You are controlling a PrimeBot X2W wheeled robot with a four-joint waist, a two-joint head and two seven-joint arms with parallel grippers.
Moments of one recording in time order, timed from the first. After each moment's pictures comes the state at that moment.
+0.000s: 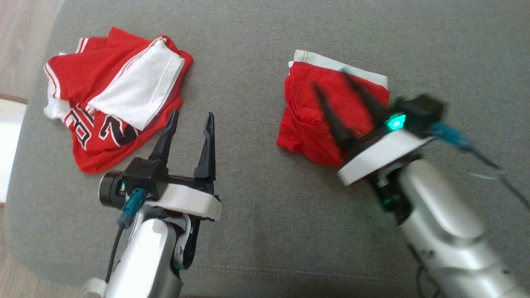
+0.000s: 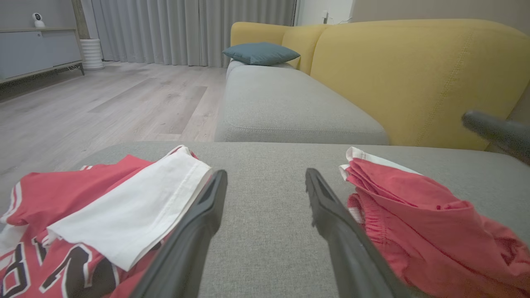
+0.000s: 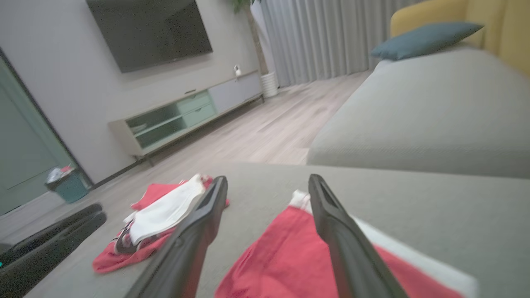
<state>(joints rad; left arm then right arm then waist) -0.25 0.04 -0.34 0.17 -0.18 0.10 -0.26 -0.52 -0.14 0.54 0.36 0.50 0.12 -0.12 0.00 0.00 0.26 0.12</state>
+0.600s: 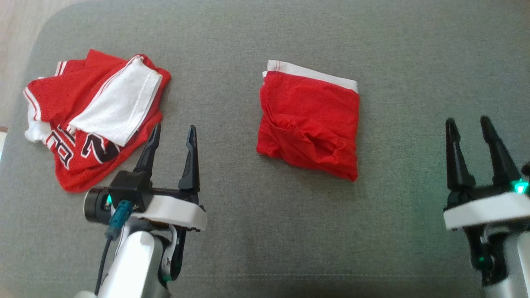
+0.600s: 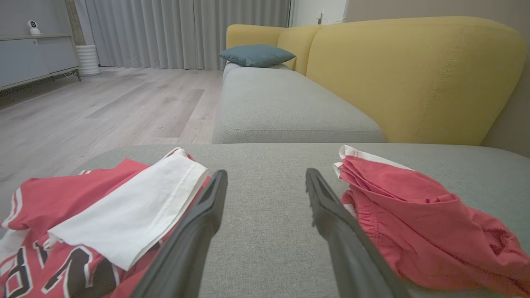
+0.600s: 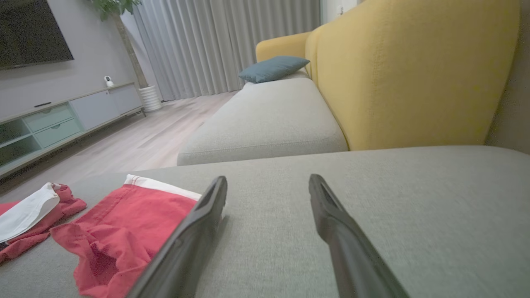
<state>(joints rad) -0.19 0.06 -0.29 0.17 -0.16 0.11 -0.26 -0.10 -0.21 0.01 0.03 0.34 0.12 -0.08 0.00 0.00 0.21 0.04</state>
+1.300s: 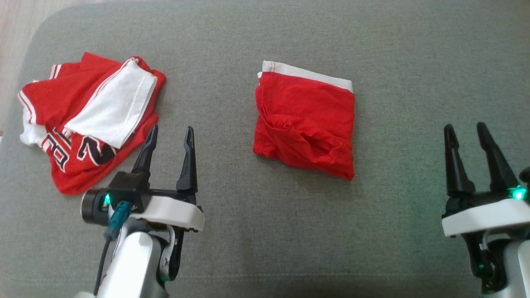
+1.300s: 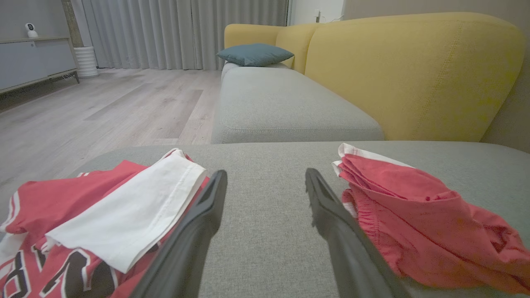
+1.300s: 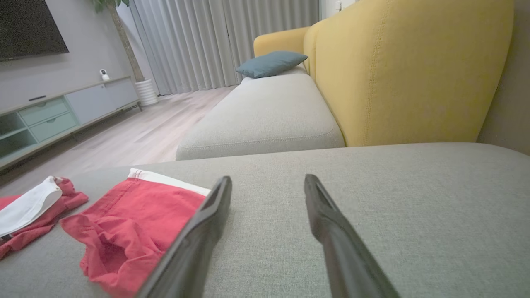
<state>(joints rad) -0.19 0.07 -0.28 0.17 -0.15 0.11 -0.26 -0.03 -0.16 -0.02 -0.07 0.30 0.12 -0.02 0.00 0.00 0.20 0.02</state>
